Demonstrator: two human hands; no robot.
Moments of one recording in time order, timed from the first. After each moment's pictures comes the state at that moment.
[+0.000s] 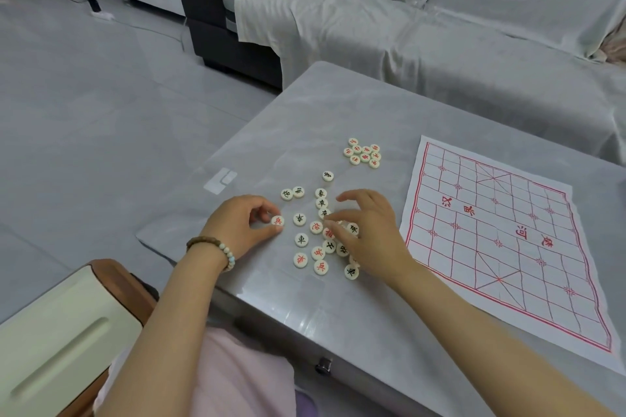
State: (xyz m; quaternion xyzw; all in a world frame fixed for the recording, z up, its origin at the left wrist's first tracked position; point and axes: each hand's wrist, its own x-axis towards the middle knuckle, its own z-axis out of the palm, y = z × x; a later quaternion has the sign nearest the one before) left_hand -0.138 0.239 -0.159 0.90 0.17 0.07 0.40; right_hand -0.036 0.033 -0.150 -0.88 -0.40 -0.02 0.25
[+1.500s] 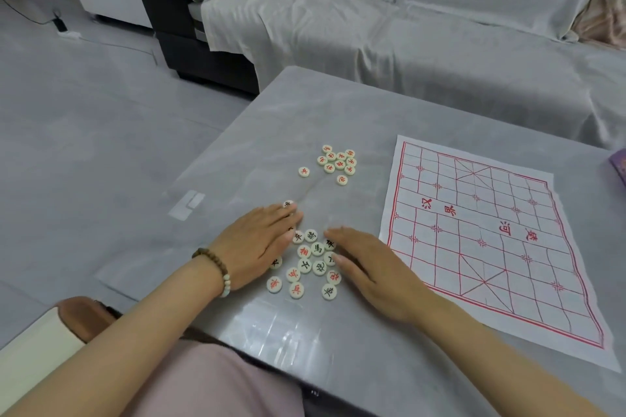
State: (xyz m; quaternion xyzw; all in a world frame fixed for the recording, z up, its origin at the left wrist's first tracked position) left_hand -0.096 0.213 -0.161 0.98 -0.06 -0.05 0.17; right_hand -0.035 -0.019 -0.151 -0.87 -0.42 0.14 0.23
